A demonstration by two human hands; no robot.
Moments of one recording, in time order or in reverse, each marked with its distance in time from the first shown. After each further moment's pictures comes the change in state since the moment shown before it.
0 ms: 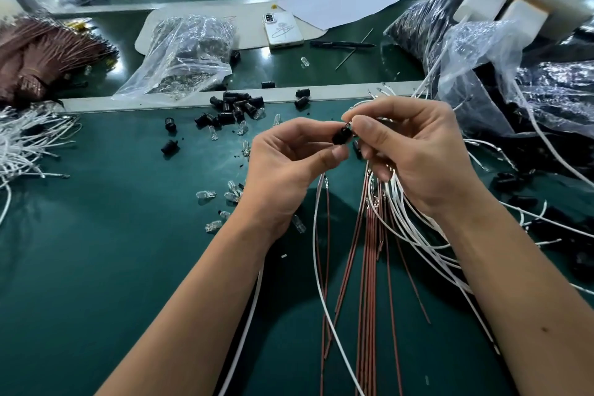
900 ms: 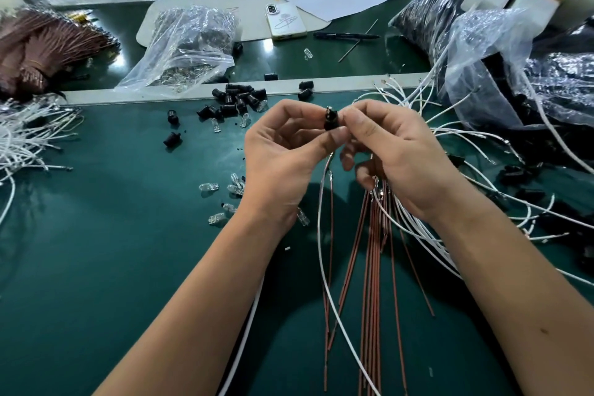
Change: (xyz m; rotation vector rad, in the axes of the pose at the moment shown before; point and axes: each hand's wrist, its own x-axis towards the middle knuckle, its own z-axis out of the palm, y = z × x) left_hand -0.003 0.005 0.007 -0.059 0.156 0.055; right_hand -0.003 0.007 0.014 -0.023 -0.061 0.215
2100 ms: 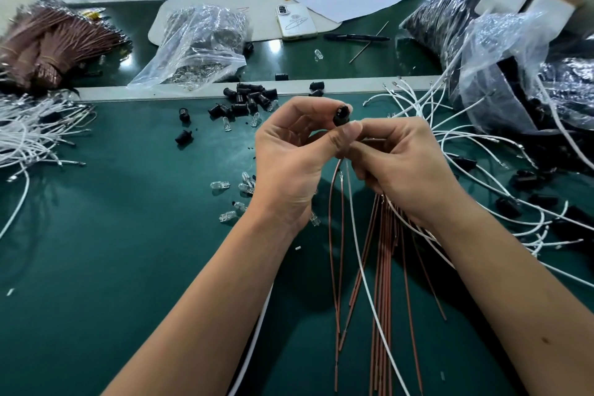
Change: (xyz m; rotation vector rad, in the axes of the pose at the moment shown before) left_hand -0.002 0.005 0.003 -0.124 0.028 0.008; right_hand -0.002 0.009 0.011 -0.165 0.054 -0.066
